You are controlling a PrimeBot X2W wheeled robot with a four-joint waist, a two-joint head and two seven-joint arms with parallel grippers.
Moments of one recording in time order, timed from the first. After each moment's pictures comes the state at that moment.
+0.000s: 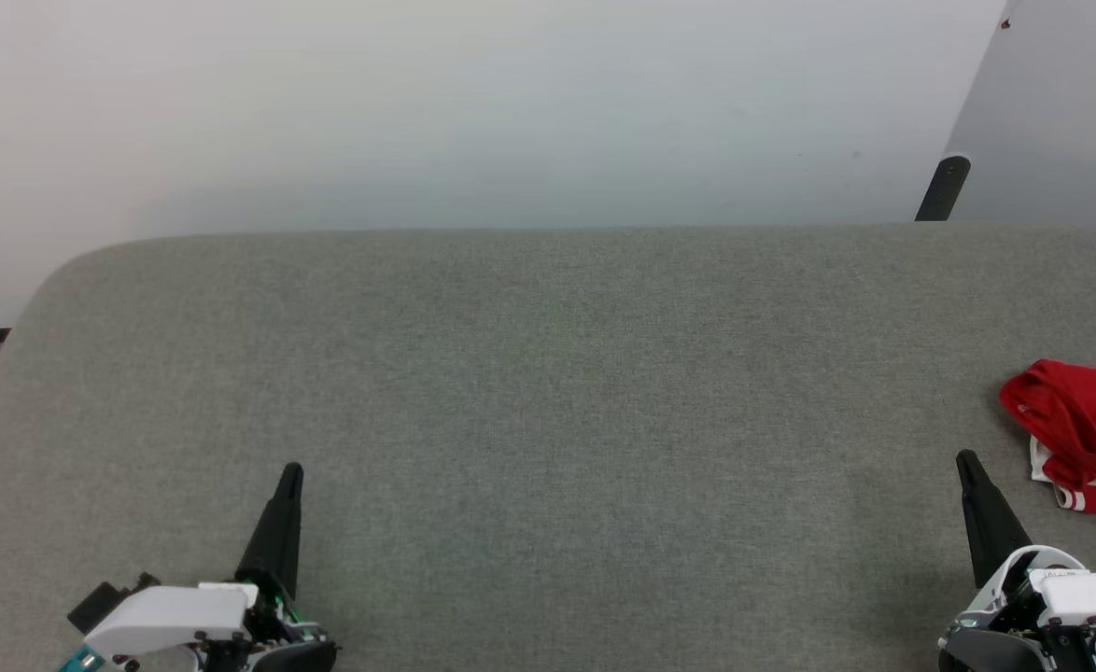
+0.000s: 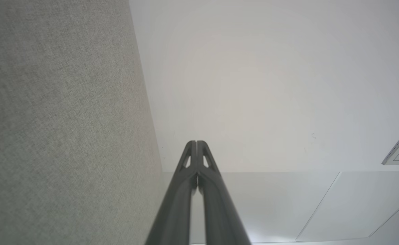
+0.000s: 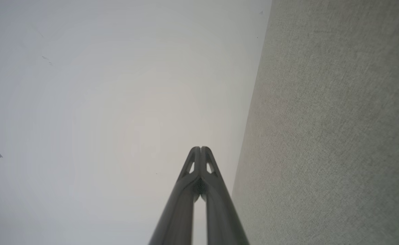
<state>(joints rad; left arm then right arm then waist) -0.10 0.05 0.12 0.25 -1.61 -0.13 0.12 -0.11 -0.05 -0.11 0.25 1.61 0.13 0.11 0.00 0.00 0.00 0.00</state>
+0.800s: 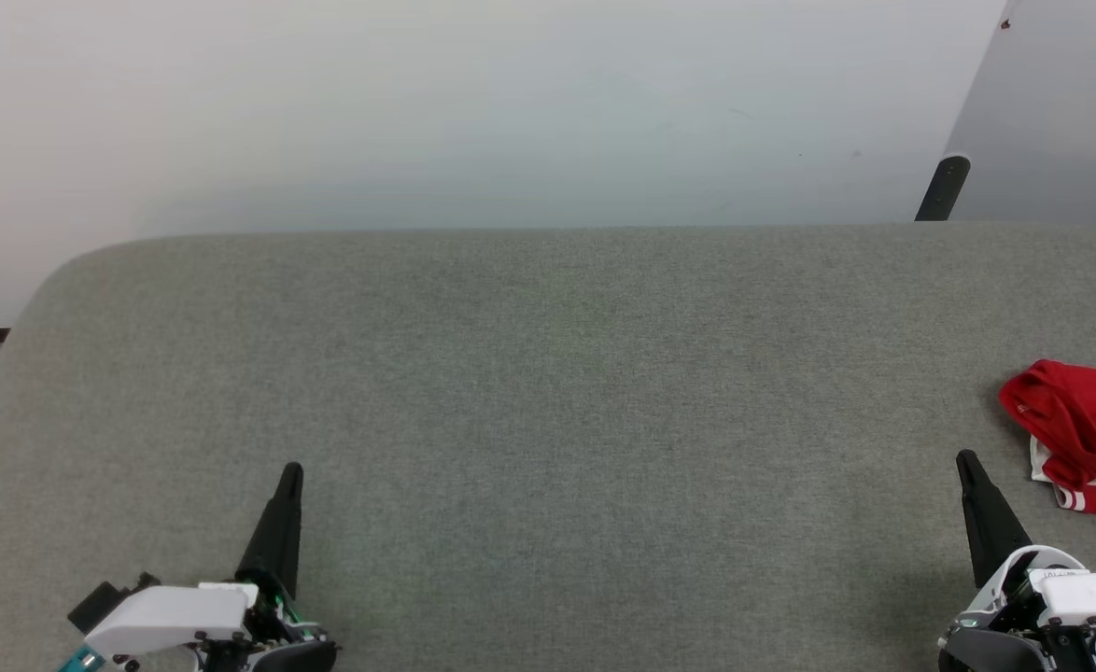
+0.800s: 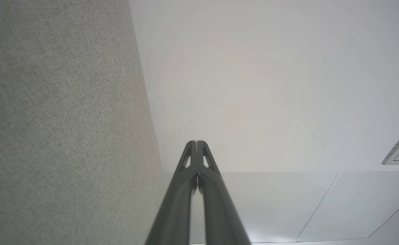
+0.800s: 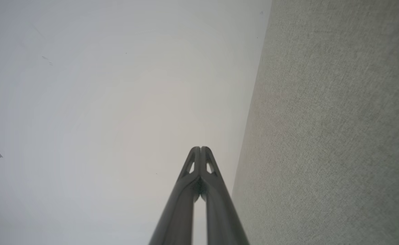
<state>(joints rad) -0.10 0.05 0.11 0.25 -1.61 -0.13 0.12 -0.11 -0.05 -0.11 0.25 1.61 0.13 0.11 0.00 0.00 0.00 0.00</state>
